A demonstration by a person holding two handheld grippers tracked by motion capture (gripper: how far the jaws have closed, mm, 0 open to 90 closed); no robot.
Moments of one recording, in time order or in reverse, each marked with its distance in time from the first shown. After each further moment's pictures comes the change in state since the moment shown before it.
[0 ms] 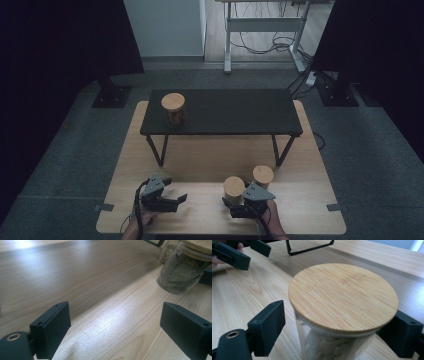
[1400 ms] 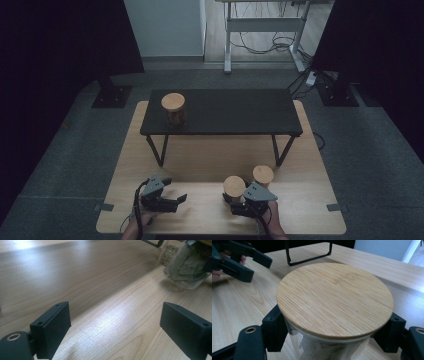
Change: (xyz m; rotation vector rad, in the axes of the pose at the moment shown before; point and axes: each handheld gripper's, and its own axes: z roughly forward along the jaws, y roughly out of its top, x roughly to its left) left arm 0.000 0.000 -0.001 -0.002 0.002 0.001; right arm 0.004 0.012 -0.011 -0.056 -0.017 -0.013
